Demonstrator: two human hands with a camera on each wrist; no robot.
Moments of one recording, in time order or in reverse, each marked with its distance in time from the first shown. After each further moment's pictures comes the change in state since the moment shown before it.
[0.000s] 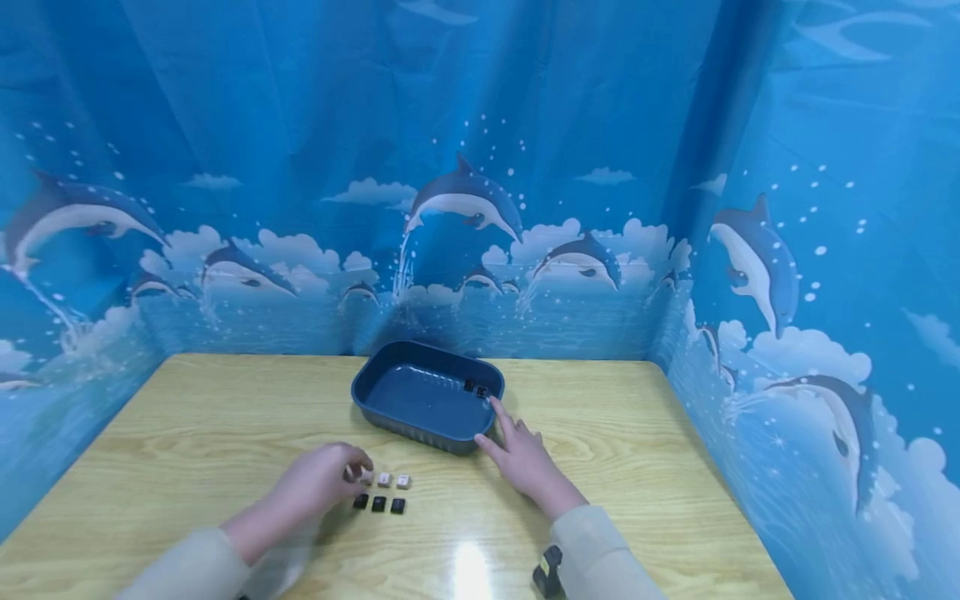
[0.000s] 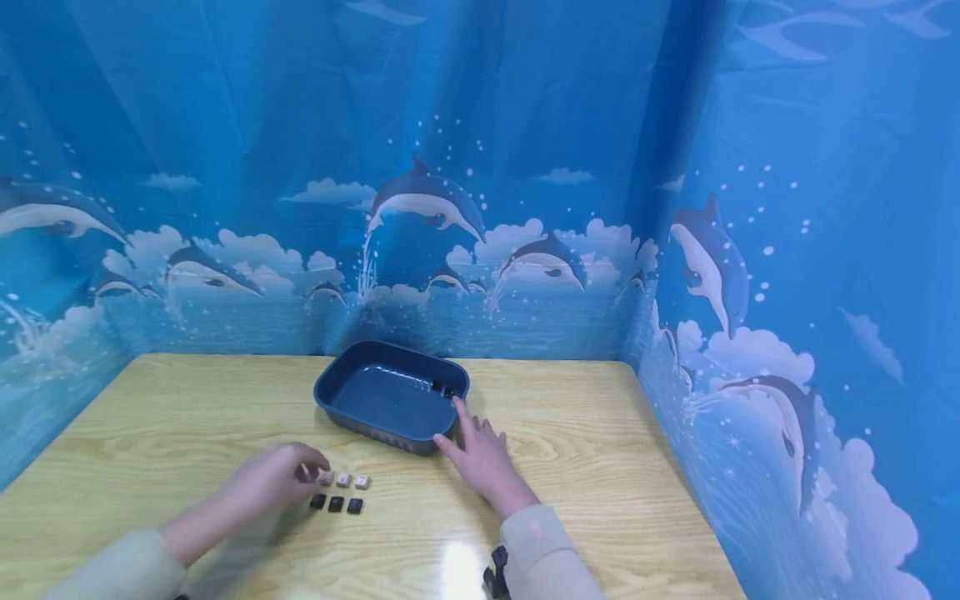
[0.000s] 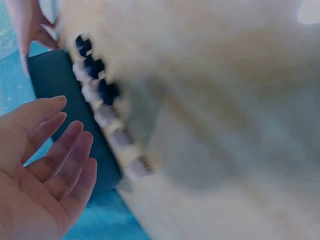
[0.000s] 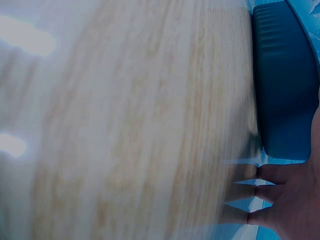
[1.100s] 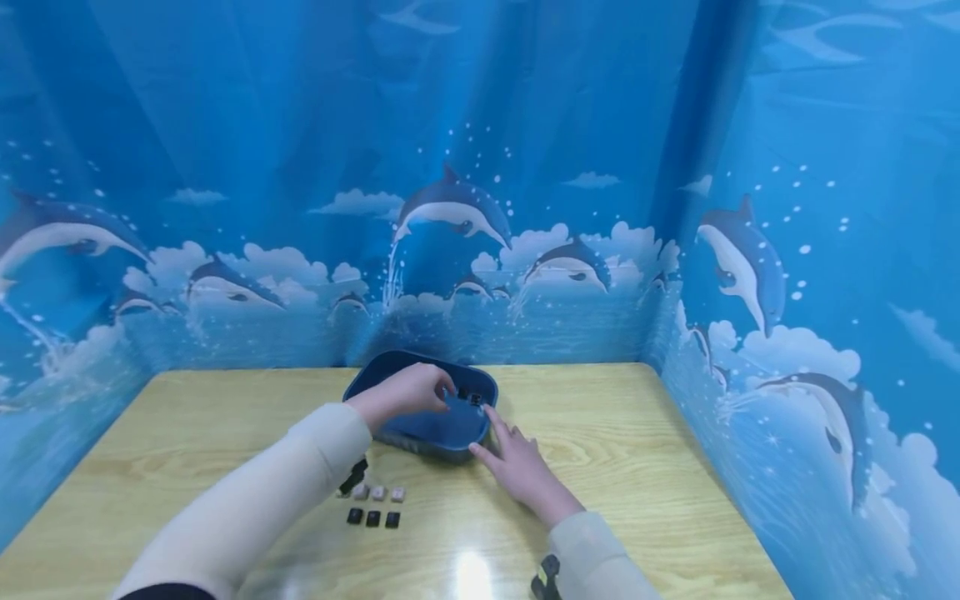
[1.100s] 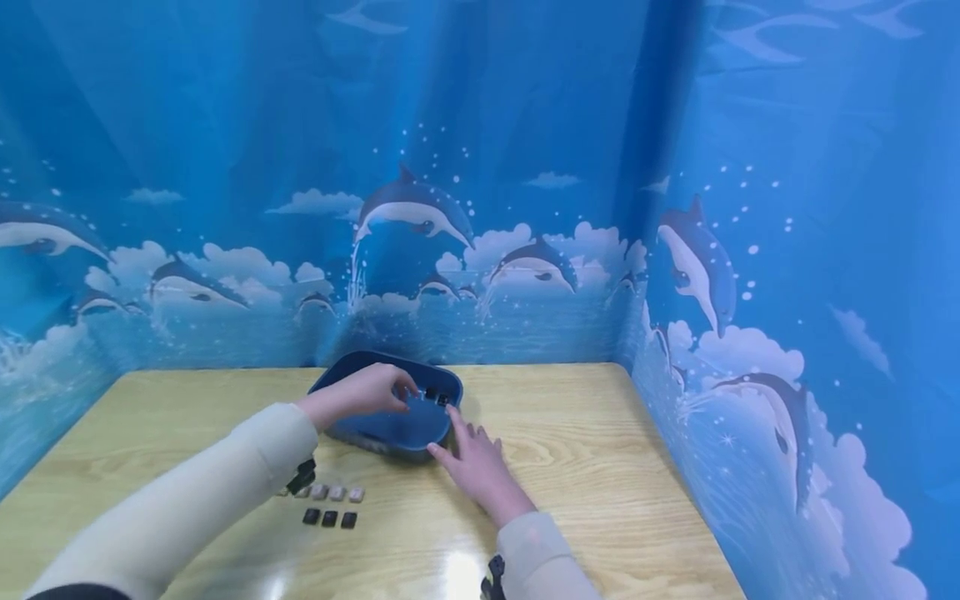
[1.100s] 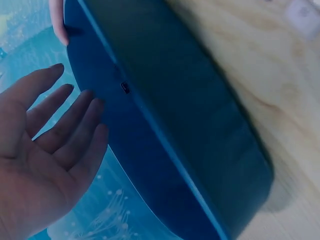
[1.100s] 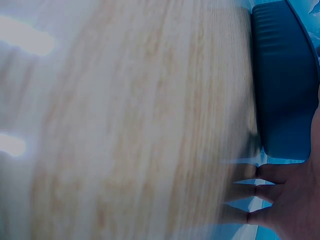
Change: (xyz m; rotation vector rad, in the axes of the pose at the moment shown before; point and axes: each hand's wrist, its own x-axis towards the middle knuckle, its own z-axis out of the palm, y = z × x) left_hand 0.154 0.085 -0.019 0.070 -0.264 0.092; right_hand 0.004 0.006 0.001 0.023 -0.014 -0.005
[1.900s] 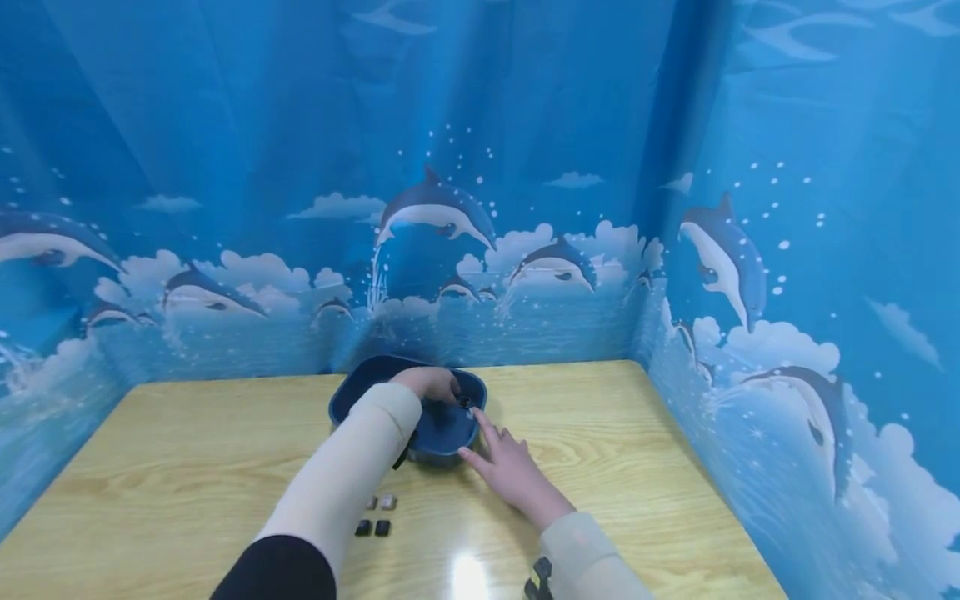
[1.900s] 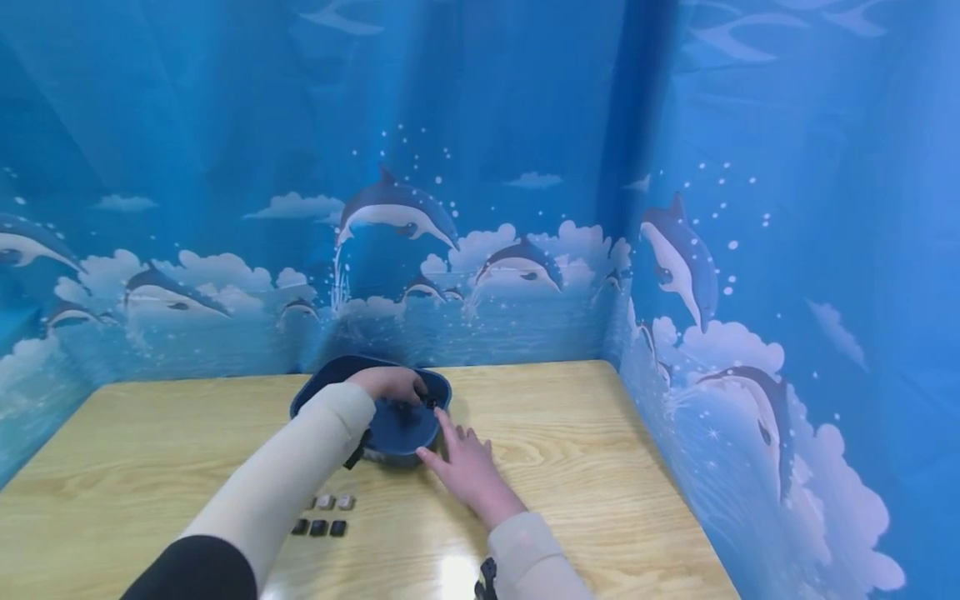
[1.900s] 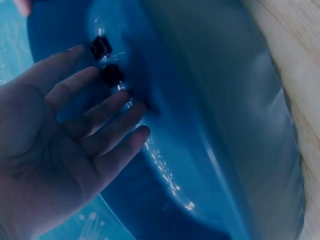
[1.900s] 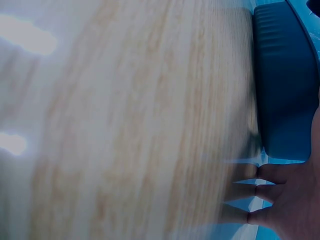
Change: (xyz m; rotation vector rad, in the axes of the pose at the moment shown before) left_hand 0.071 0.008 0.013 0.058 -0.275 -0.202; right_hand -0.001 0.000 -0.002 0.014 -0.036 0.019
